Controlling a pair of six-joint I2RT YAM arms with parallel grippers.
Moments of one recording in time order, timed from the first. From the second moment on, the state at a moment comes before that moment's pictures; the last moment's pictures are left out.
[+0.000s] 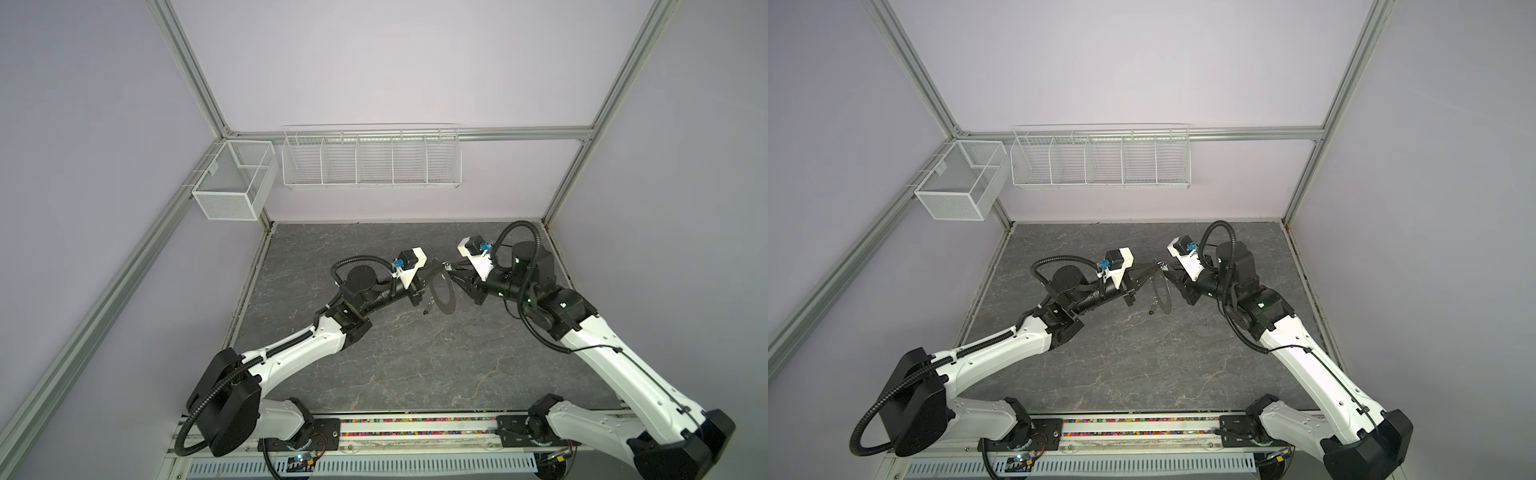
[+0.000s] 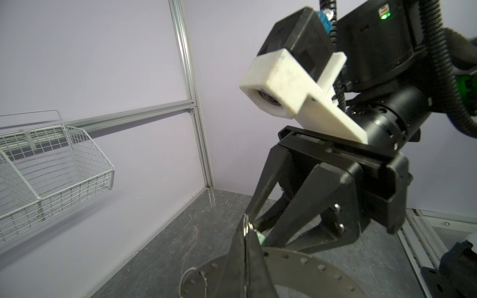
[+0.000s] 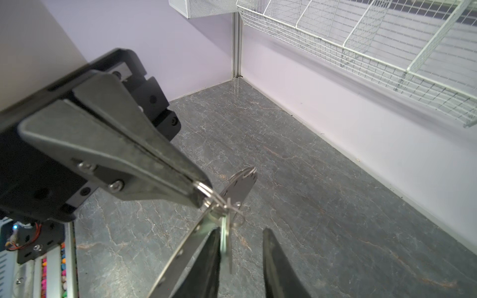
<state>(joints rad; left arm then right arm) -0.82 1.37 0.87 0.70 0.40 0.06 0.53 1.10 1.10 -0.40 -0.38 -0.20</state>
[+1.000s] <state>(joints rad) -0.81 1.46 0.86 0.94 0.34 0.01 0.60 1.16 1.19 -0.47 -0.25 -0.37</state>
